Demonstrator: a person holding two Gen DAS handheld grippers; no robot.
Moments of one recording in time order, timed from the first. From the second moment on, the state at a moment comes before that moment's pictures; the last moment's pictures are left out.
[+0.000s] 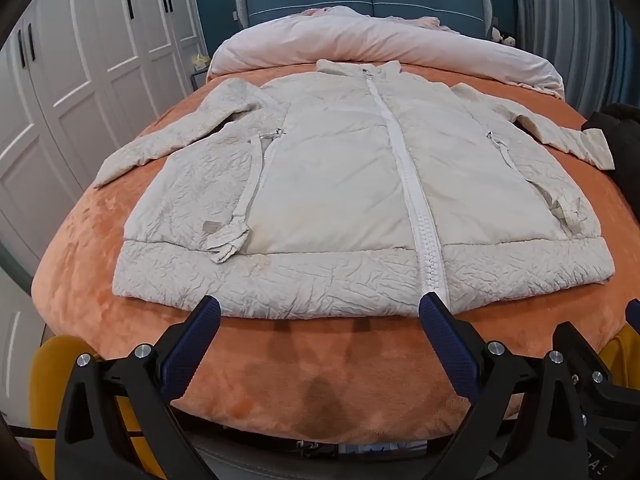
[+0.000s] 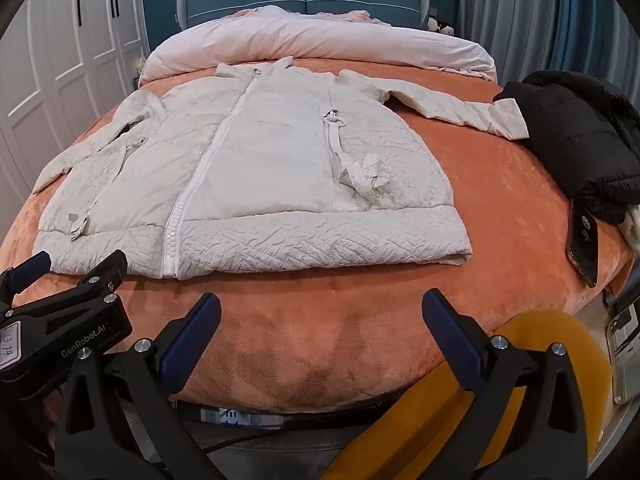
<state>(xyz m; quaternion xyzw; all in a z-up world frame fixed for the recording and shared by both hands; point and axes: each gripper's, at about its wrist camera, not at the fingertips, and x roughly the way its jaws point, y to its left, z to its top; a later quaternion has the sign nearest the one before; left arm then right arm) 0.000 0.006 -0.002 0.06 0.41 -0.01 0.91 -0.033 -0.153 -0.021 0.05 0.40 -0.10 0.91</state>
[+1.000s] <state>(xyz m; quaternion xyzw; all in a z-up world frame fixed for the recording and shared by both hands) 0.002 0.003 -0.002 0.08 0.41 0.01 0.91 -0.033 -0.153 -0.022 0.05 0.39 -0.10 0.91</state>
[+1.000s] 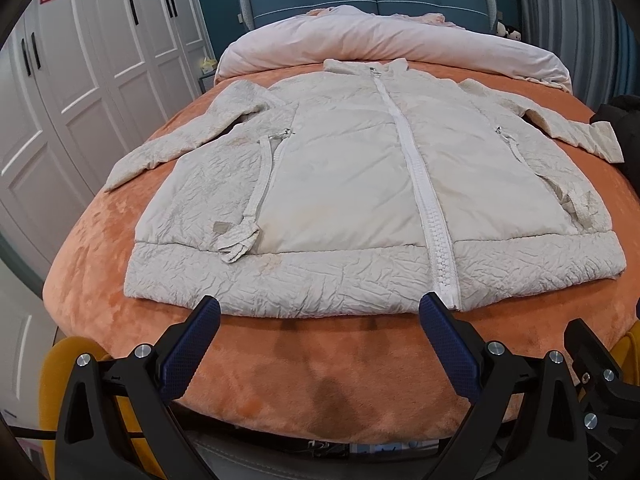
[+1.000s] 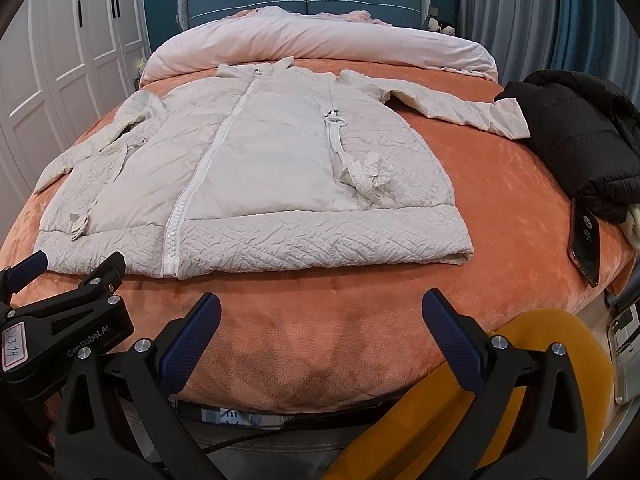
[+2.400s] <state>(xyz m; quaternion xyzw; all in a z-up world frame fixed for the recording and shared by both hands) 0.003 0.008 -0.006 0.07 0.41 0.01 0.91 -0.032 -0.146 -0.023 0.03 0.39 -0.09 0.92</state>
